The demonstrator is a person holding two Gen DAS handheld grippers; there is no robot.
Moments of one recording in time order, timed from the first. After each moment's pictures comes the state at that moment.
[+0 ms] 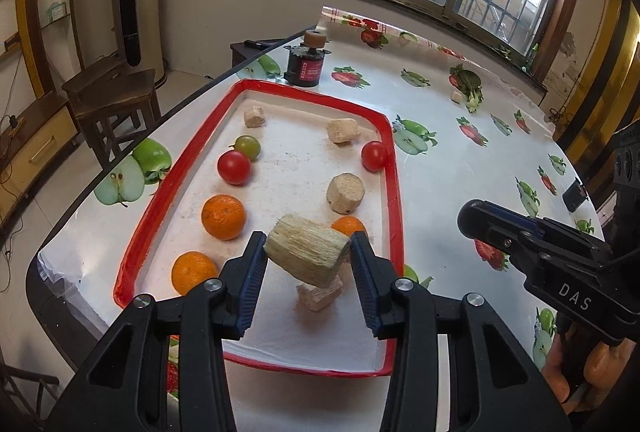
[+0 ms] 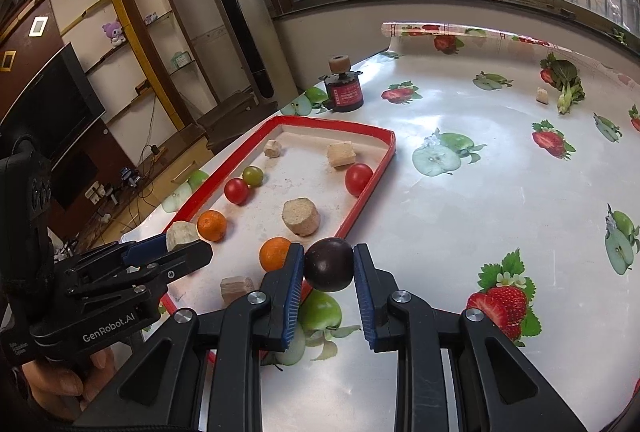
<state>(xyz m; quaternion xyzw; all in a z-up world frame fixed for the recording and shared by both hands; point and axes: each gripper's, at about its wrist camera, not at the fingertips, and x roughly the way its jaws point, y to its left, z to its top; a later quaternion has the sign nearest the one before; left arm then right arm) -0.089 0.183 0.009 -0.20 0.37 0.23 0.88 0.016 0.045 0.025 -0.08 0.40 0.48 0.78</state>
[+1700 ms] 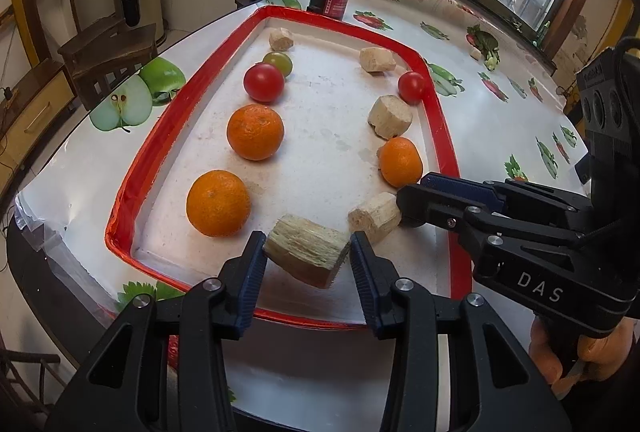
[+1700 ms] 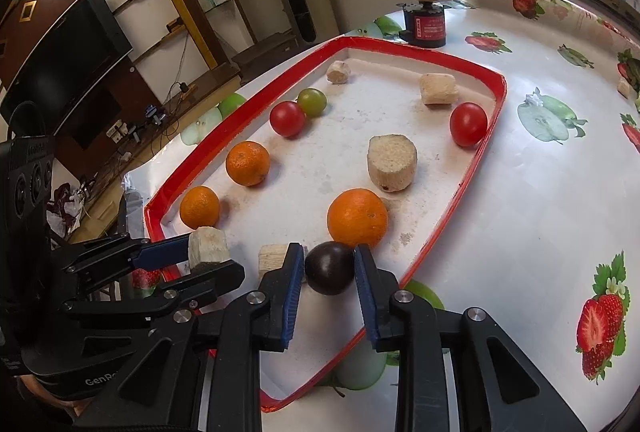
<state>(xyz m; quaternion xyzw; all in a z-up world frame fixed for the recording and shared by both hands) -0.109 0.196 -0.042 -0.22 0.43 0.22 0.85 -0.019 0.115 -0.034 -0.15 0.45 0.53 0.70</state>
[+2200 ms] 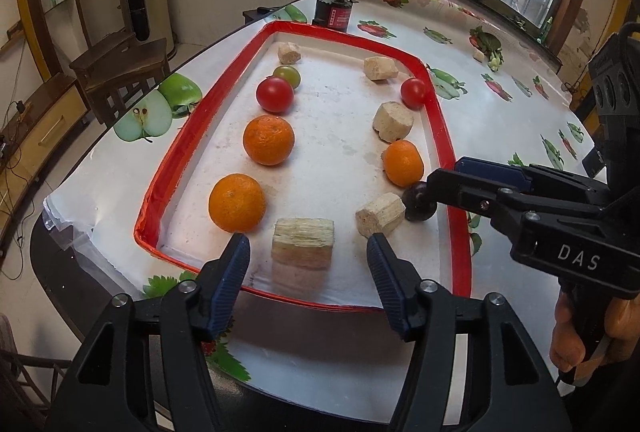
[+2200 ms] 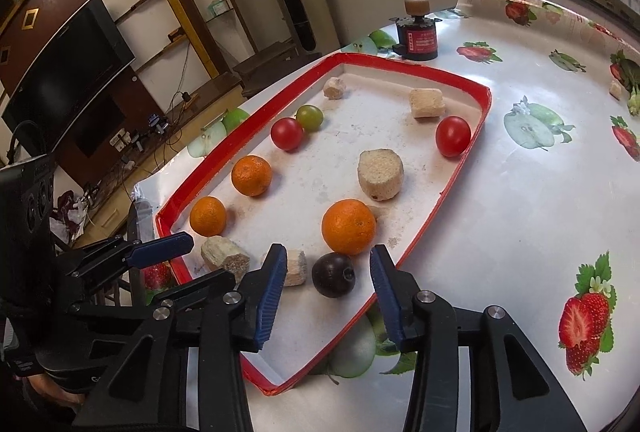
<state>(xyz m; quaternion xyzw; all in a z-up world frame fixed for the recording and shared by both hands) -0.120 0.188 -0.031 -0.19 0.43 0.24 0.85 -0.014 0.100 -0.016 -0.14 0.44 0.53 0.71</state>
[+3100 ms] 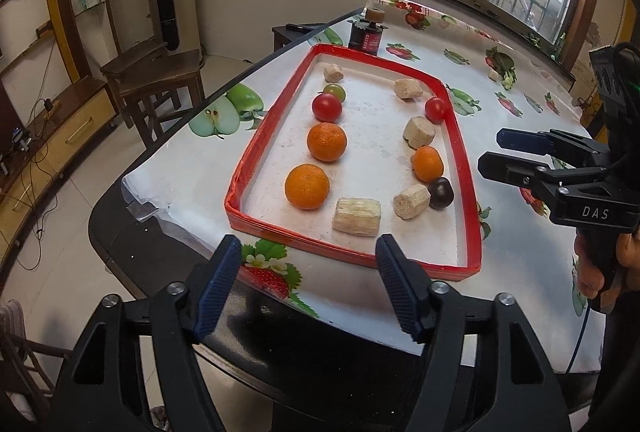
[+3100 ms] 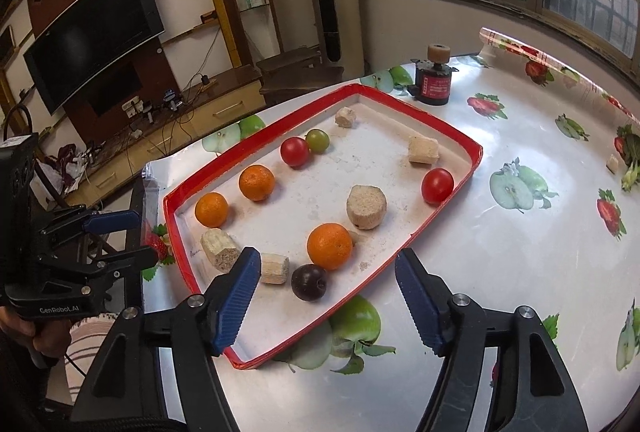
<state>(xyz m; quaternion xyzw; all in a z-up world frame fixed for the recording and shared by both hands) -0.171 0.189 -0.005 -0.19 0.40 0.29 0.85 -0.012 0.089 0.015 -0.21 0.37 0.57 0.70</state>
